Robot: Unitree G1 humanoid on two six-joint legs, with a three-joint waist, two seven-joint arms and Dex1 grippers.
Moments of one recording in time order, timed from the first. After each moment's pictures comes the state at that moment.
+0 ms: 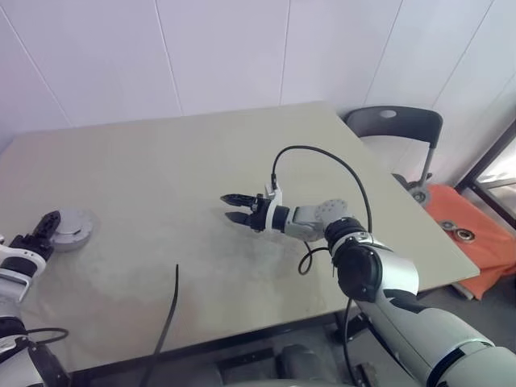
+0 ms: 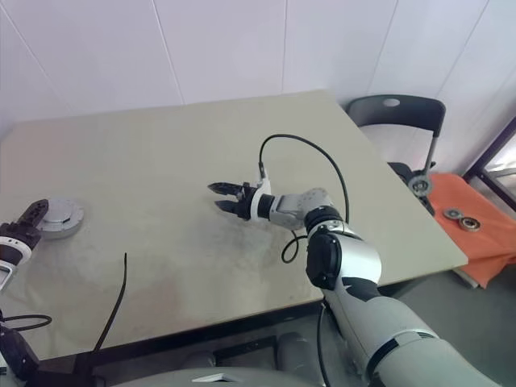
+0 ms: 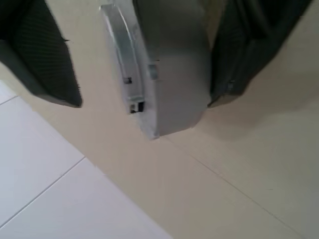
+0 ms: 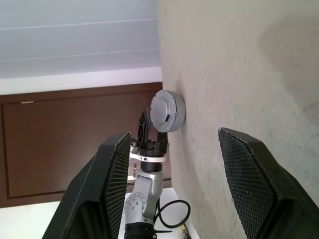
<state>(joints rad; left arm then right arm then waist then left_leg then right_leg) -0.33 0.74 0.76 0.87 -0.74 0.41 -0.58 -1.09 -0.02 -0.56 1.30 0.67 1.10 0.52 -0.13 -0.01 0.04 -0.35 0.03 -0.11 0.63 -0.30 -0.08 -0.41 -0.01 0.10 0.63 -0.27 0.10</state>
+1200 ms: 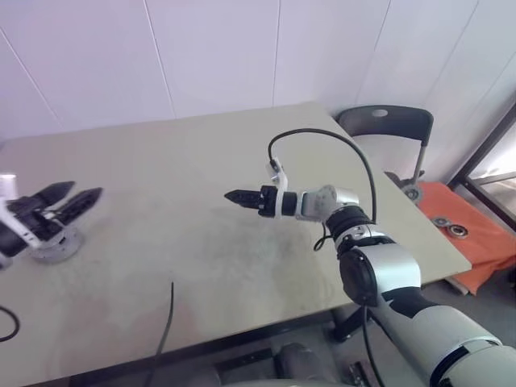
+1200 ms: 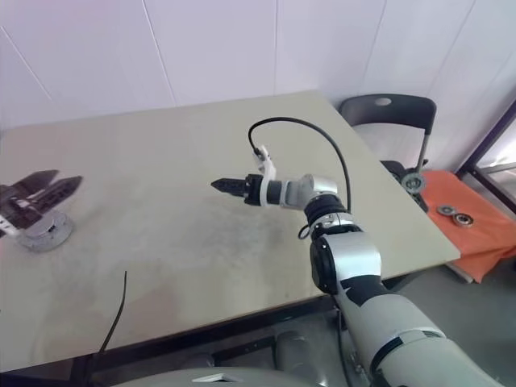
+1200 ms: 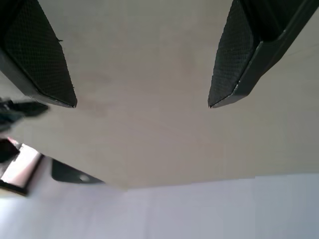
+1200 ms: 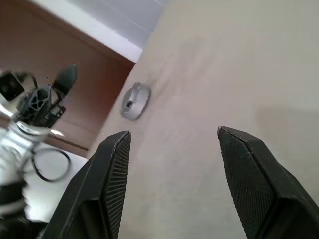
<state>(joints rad) -0.08 0.87 0.55 0.04 -0.77 0.58 -0.89 -1.10 -0.09 -0.12 1.11 0.34 0.74 1.05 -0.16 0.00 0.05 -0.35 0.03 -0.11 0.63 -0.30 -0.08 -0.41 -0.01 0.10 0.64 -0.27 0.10</state>
